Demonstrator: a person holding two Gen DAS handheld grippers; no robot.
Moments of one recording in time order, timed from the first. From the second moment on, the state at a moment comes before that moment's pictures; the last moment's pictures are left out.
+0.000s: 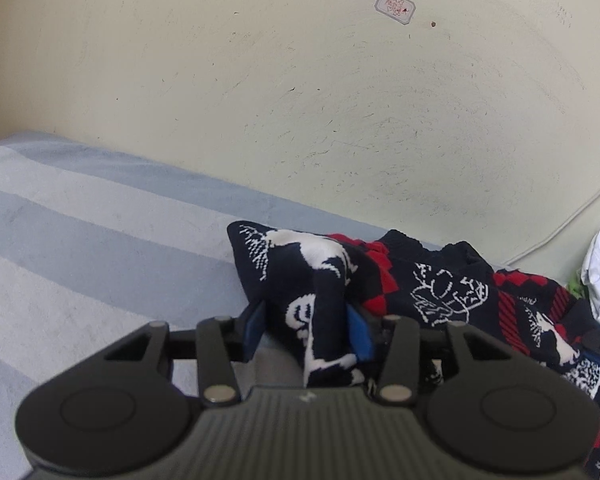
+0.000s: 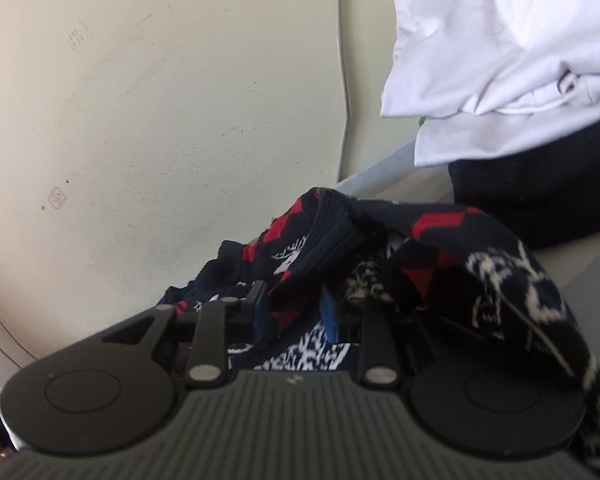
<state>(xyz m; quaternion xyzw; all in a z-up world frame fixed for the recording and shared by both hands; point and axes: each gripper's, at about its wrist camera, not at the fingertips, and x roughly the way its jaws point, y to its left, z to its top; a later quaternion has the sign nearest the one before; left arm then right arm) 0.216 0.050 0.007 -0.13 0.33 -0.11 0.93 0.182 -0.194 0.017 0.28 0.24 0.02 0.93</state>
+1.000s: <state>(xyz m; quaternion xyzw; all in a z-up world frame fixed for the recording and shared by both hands) 0.220 0.038 0.012 -0.09 0.33 -0.11 0.93 0.230 -0.213 0.002 0.36 0.30 0.02 0.89</state>
